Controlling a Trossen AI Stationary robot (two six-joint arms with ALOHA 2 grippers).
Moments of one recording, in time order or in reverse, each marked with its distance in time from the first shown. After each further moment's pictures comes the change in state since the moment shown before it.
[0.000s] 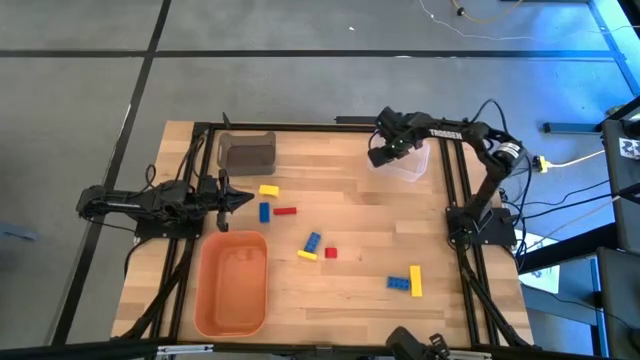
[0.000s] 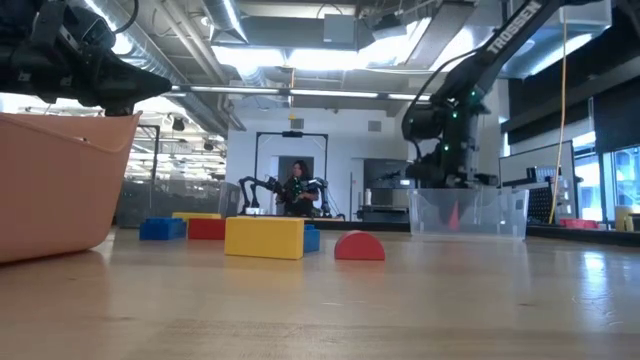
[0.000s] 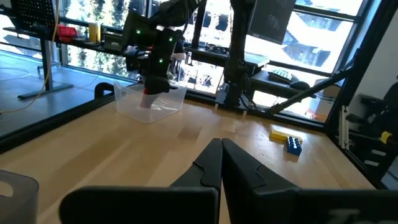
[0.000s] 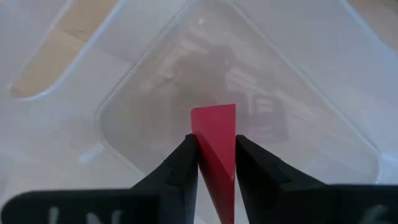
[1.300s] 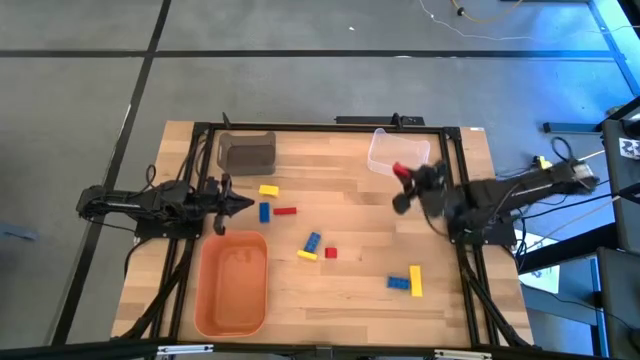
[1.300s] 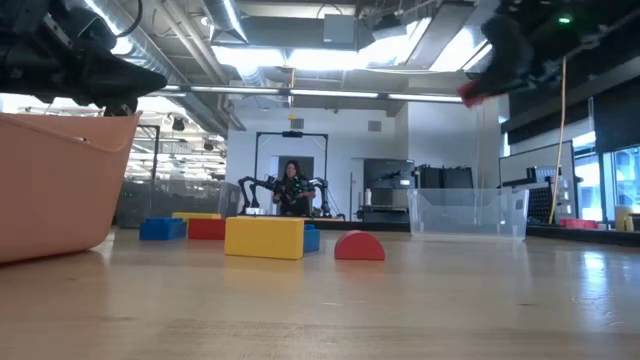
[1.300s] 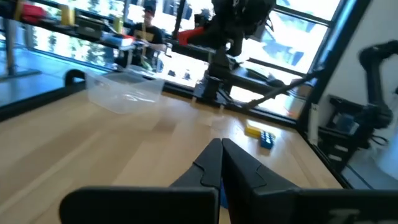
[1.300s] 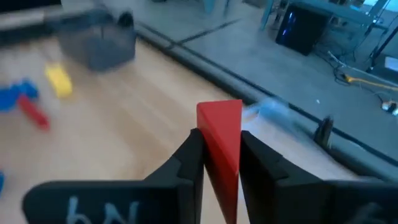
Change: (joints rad) left arm 0.000 0.000 0.000 -0.006 0.086 -0.077; right arm 0.962 -0.887 -0.437 0.239 0.923 0.157
